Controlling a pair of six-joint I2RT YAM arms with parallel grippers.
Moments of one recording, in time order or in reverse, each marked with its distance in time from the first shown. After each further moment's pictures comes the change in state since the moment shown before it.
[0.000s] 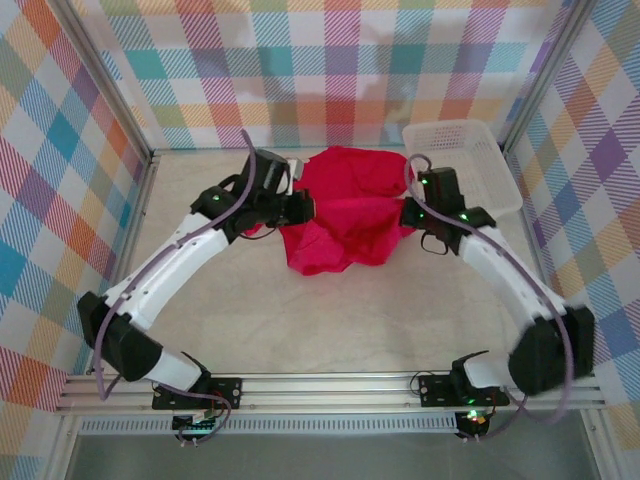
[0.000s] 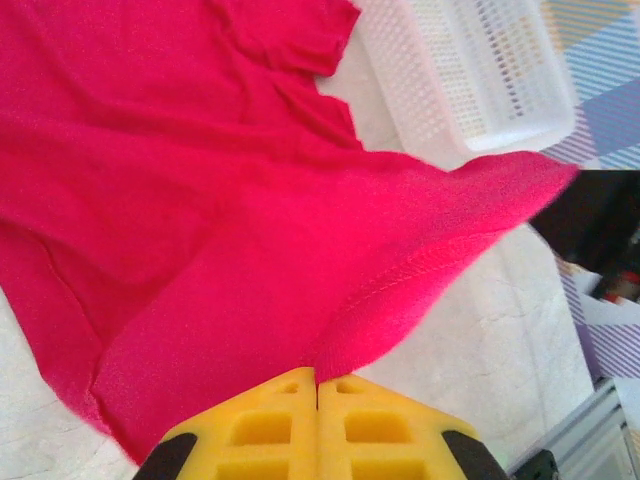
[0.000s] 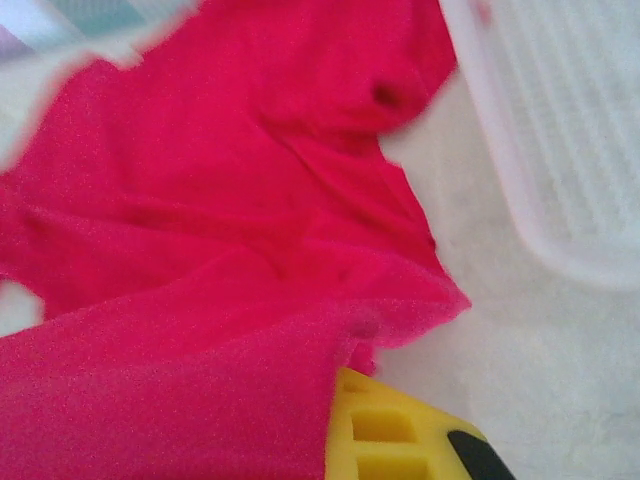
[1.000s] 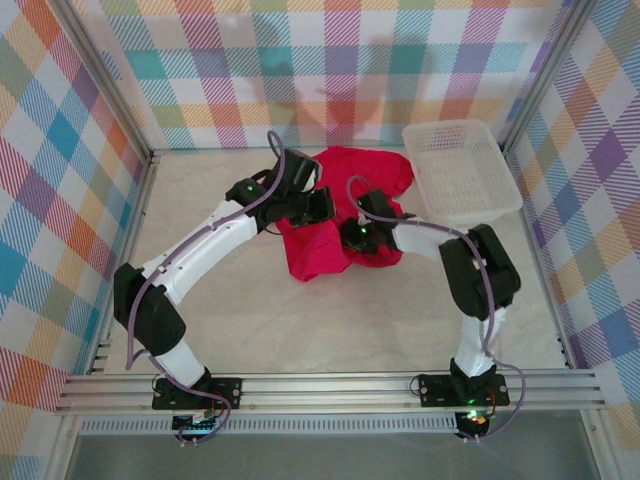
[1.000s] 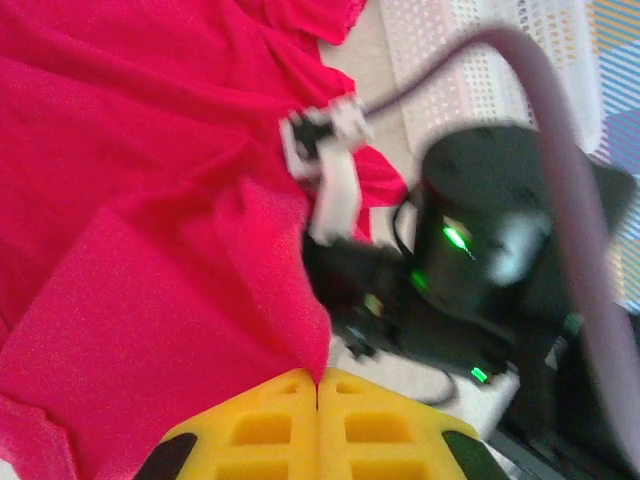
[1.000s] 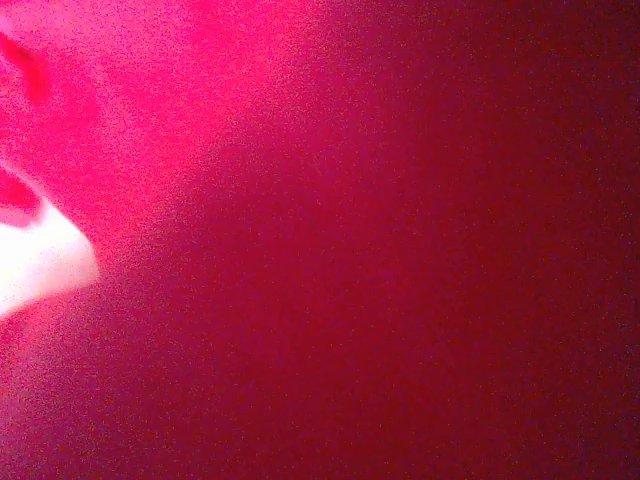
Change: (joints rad) left arm -0.065 0.160 0.118 0.005 -0.002 -0.157; right arm 0.213 0.512 0.063 0.380 -0.338 0.391
